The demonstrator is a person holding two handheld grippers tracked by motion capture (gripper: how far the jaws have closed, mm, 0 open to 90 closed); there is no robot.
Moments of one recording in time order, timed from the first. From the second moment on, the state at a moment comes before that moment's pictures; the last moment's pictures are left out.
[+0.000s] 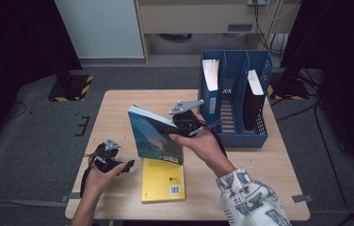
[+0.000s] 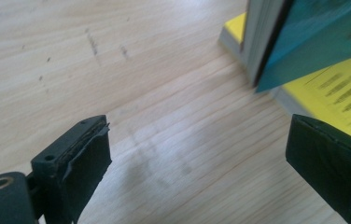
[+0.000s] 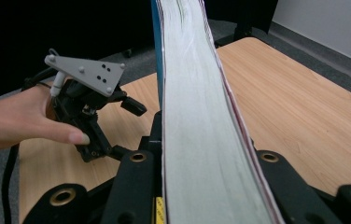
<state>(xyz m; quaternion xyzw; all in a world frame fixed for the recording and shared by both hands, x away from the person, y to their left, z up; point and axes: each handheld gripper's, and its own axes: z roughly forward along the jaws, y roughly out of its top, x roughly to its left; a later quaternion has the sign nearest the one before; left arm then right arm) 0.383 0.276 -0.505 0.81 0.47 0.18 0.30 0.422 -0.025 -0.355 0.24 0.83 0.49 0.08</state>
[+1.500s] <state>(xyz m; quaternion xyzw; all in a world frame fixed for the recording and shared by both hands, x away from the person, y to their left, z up) 0.379 0.296 -0.534 0.79 0.50 0.19 0.30 0.440 -0.041 -0.322 0.33 0.80 0.50 0.08</state>
